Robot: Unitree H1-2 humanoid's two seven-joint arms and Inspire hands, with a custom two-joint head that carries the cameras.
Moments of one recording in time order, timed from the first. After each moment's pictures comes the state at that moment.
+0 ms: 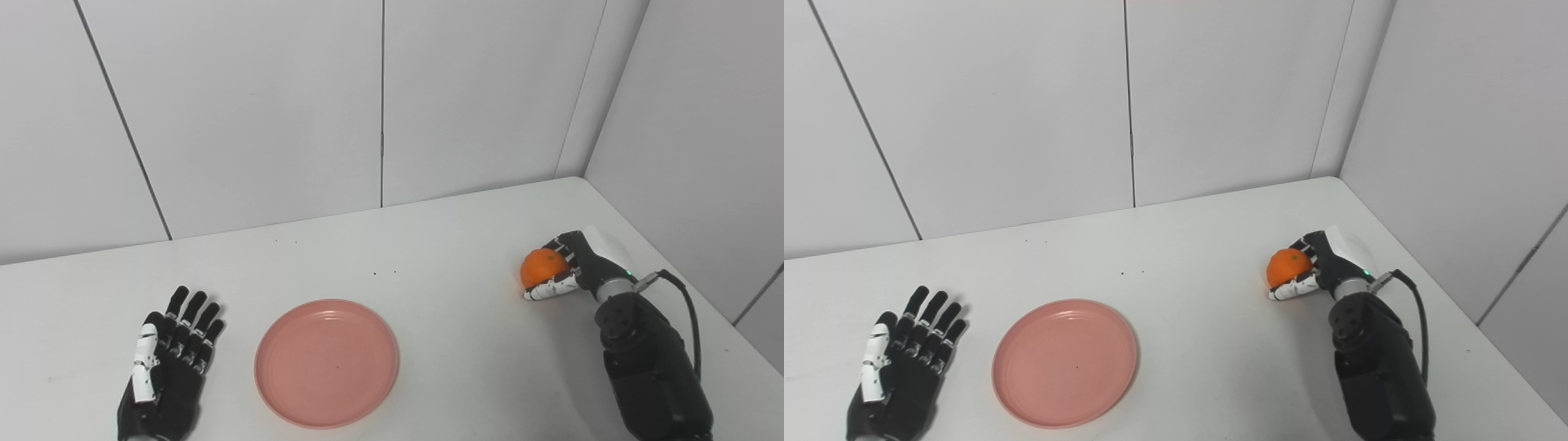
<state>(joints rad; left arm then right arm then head) -0.20 0.03 0.12 0.05 -0.48 0.25 -0.25 -0.30 -0.34 -0.26 -0.06 -0.82 0.47 0.35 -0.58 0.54</state>
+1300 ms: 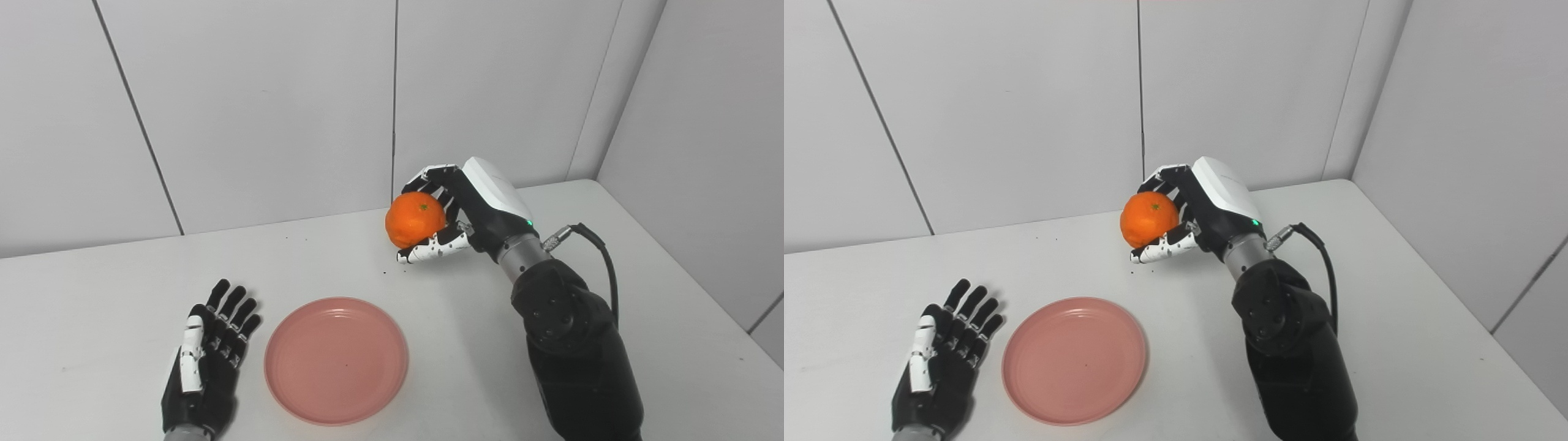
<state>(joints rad) -0.17 -0.06 0.03 0.01 -0.33 0.22 -0.14 -0.46 -0.14 0.02 -0.46 -0.83 0.48 0.53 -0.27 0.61</state>
